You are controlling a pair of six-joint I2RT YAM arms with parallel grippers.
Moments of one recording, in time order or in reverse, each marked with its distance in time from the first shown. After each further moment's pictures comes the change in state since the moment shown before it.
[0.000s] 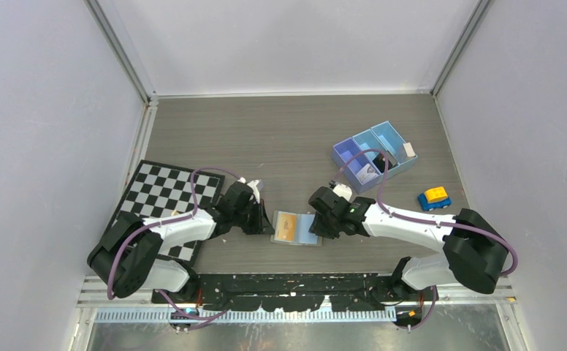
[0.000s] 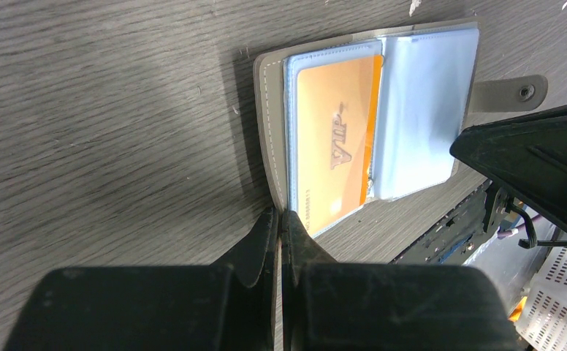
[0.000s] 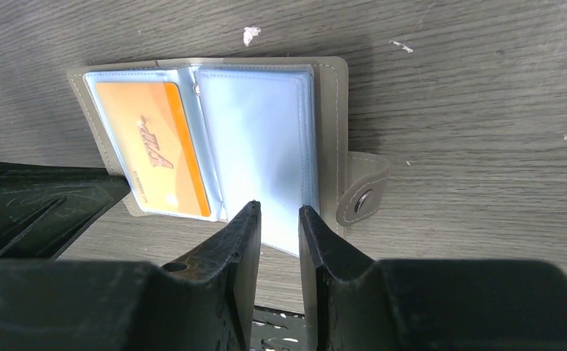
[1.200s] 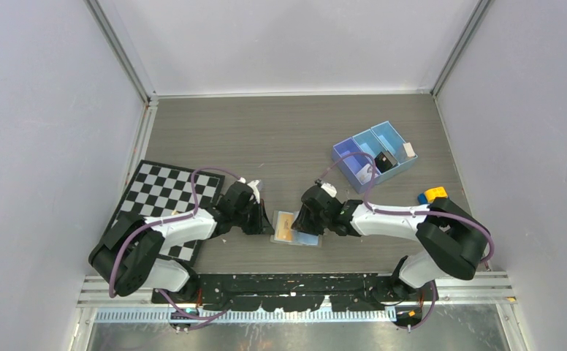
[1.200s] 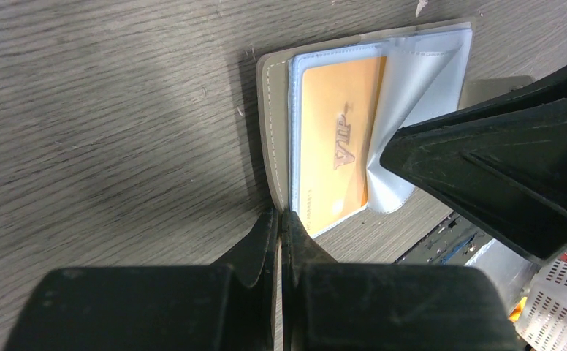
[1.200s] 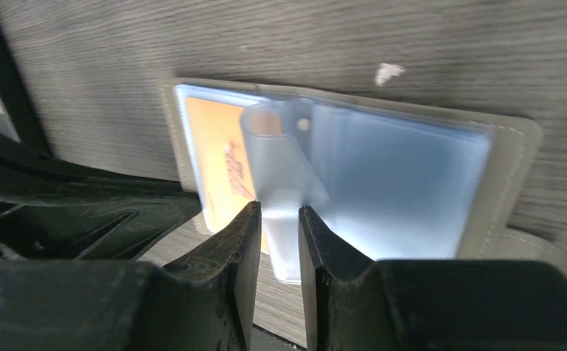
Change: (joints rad) left arm 0.000 0.013 0.000 0.005 0.003 0.000; right arm 0.000 0.143 -0.037 0.337 -0.095 -0.016
